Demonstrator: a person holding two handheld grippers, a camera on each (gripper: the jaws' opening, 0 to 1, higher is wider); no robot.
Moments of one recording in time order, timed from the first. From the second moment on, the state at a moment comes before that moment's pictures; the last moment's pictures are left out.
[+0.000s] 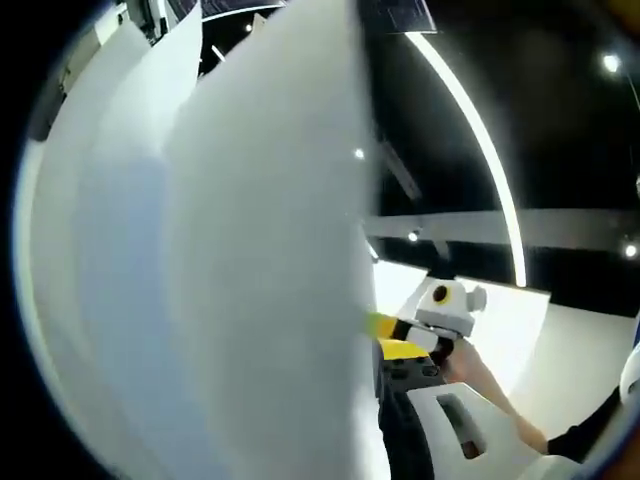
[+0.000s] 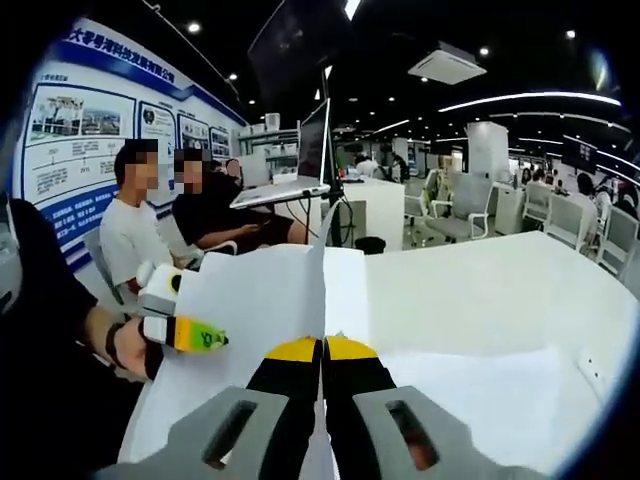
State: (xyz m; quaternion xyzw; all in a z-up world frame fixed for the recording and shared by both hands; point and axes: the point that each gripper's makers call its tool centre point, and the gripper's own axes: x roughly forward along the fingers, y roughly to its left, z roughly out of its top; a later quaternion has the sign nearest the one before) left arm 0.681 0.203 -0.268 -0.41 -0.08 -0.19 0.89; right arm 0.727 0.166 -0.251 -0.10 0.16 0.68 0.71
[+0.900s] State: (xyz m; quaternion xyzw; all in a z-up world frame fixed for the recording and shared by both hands) left arm 0.680 0.202 -0.266 -0.42 -0.08 -0.19 0.88; right arm 0.733 0.171 -0.261 -0.09 0.18 0.67 0.71
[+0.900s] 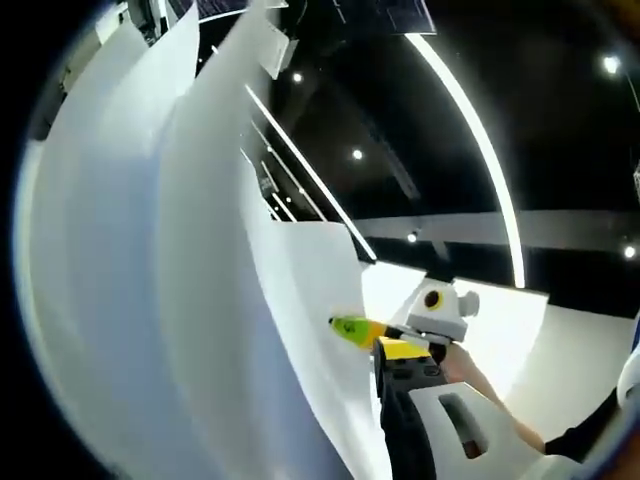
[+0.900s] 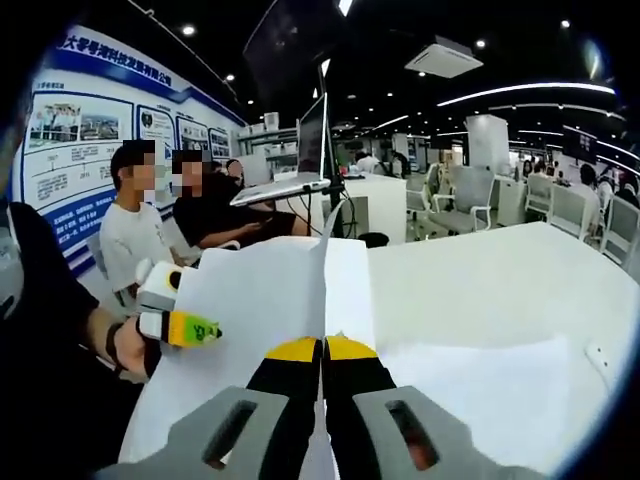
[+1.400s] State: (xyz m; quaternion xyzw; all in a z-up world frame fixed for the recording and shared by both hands) left arm 0.681 0.204 -0.267 -0.42 -0.08 -0.19 0.89; right arm 0.729 0.171 -0.263 -0.09 0.18 0.67 0.71
